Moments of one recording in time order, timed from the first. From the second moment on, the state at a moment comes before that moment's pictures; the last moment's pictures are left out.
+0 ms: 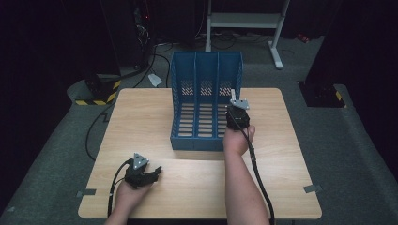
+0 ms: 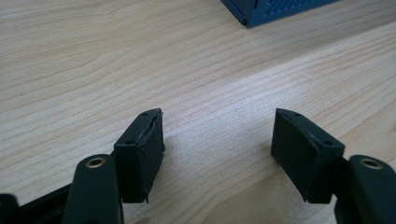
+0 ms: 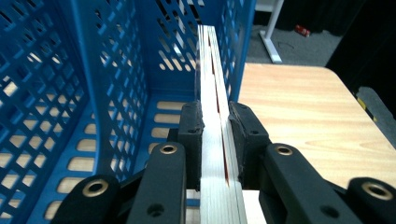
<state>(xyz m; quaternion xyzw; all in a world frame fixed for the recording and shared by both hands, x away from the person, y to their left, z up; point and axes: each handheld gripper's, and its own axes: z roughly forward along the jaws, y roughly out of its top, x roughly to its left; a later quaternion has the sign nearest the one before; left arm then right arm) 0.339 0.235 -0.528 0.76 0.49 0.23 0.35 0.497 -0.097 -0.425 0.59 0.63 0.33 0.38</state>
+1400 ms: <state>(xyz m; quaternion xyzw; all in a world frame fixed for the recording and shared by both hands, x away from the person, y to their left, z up) 0.339 0.235 -0.528 0.76 0.49 0.23 0.35 0.500 -0.105 -0.423 0.59 0.64 0.36 0.33</state>
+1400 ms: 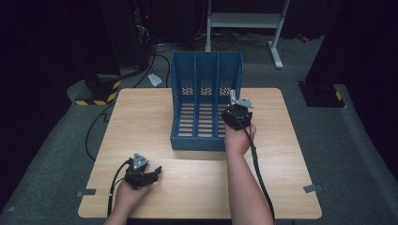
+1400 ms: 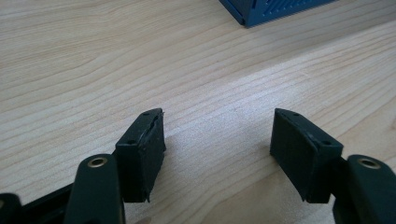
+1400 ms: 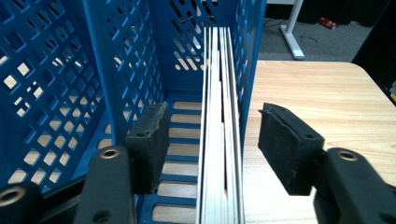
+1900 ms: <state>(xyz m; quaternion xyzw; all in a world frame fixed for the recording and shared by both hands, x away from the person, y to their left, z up) 0.339 0.234 -0.528 0.77 0.49 0.23 0.35 0.485 -0.121 -0.409 0.57 0.66 0.39 0.31</state>
